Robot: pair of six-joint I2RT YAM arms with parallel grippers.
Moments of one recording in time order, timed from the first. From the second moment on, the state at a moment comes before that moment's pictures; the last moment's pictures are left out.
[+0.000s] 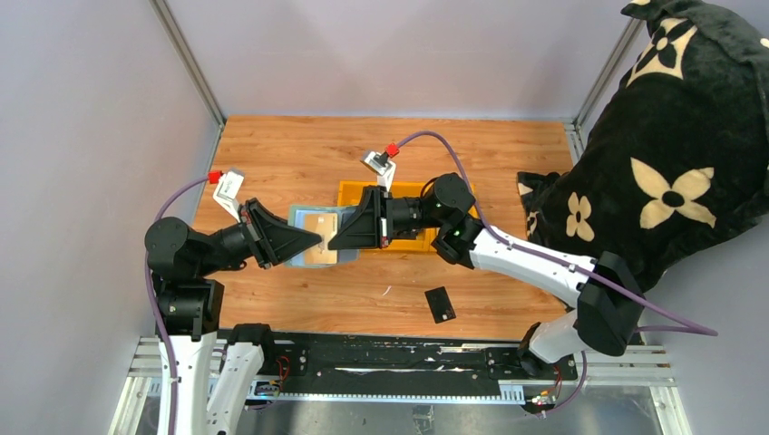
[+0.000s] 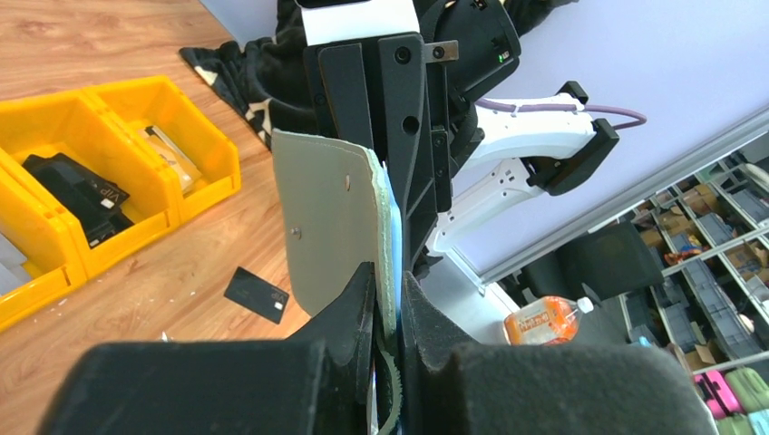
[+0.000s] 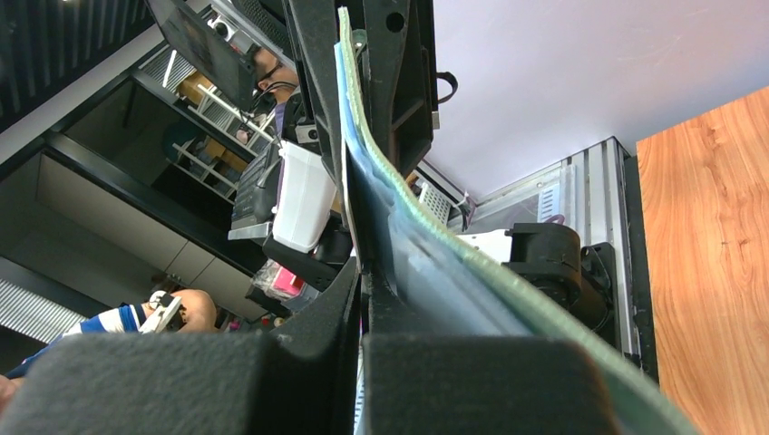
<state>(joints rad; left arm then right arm) 0.02 0.54 0.92 -0.24 1.12 -0.83 0.93 1.45 1.08 0.73 -0.84 1.08</state>
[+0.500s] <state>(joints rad) 0.02 0.54 0.92 -0.23 1.15 -0.86 0.93 1.36 1.00 0.72 -0.83 1.05</state>
